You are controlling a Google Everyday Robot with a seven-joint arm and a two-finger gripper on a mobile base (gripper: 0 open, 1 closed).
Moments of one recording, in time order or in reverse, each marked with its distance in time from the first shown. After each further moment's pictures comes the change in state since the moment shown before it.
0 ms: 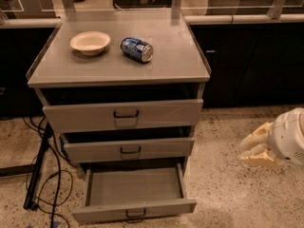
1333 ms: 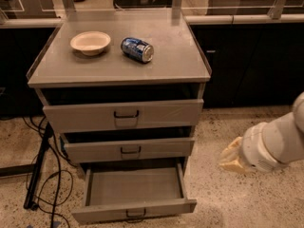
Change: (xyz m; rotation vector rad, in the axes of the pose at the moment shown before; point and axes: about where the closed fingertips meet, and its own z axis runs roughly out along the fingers) arm 0.000 0.013 0.068 -0.058 0.010 0.028
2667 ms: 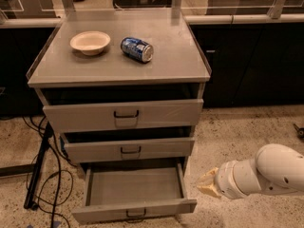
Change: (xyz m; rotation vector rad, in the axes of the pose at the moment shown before) arm 0.037 0.020 0.162 -0.082 -0.163 0.157
